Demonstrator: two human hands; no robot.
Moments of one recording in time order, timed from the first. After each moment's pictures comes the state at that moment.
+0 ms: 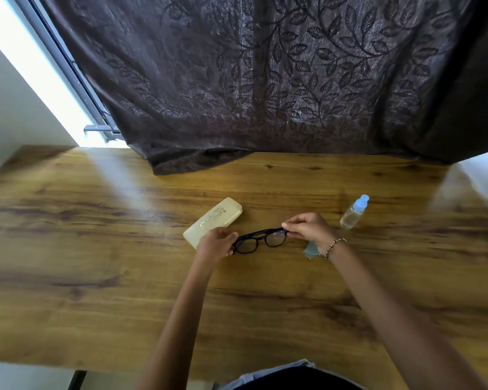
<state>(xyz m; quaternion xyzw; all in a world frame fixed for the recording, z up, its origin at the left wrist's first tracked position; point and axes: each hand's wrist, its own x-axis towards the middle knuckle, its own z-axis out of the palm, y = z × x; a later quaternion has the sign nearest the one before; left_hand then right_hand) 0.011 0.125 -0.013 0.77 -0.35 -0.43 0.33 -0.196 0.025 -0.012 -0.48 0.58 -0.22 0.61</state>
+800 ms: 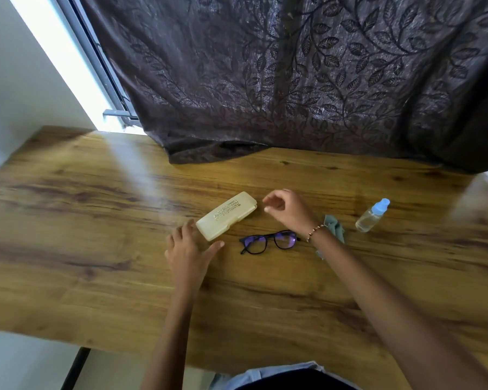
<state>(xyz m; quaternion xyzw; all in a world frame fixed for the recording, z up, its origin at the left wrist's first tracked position) 0.051 0.182 -0.046 0.86 -0.40 -0.07 0.30 -0.133 0.021 0.005 -0.80 0.45 -0.19 0.35</state>
